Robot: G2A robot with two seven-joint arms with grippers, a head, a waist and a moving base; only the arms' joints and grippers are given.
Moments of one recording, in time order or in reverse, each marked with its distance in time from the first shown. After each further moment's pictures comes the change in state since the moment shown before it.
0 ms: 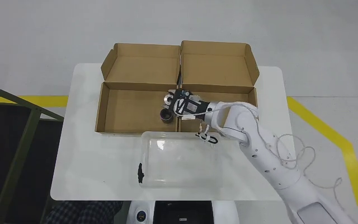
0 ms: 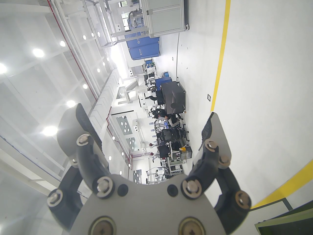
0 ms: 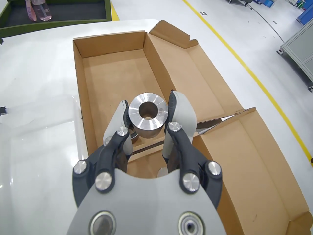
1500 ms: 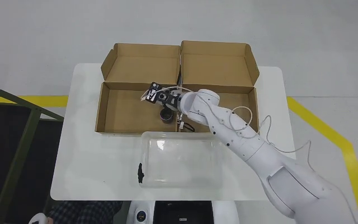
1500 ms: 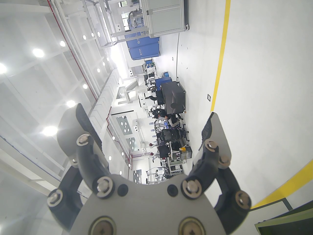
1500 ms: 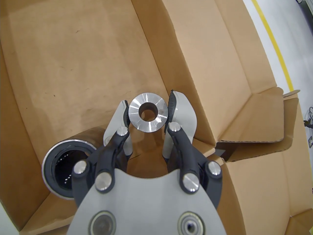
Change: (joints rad) left arm 0.000 0.000 0.000 0.000 0.000 0.000 0.000; right arm 0.309 -0.237 -0.305 0.551 -0.013 0.167 0.108
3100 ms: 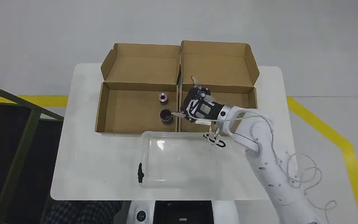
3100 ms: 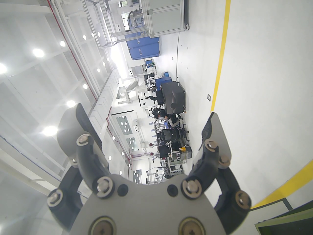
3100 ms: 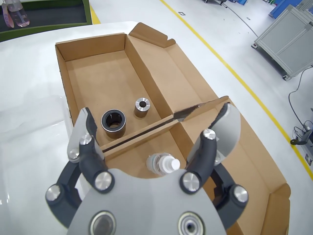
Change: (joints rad) left arm 0.000 0.000 0.000 0.000 0.000 0.000 0.000; right arm -0.565 0.174 0.604 -0.753 -0.131 -0.251 -0.083
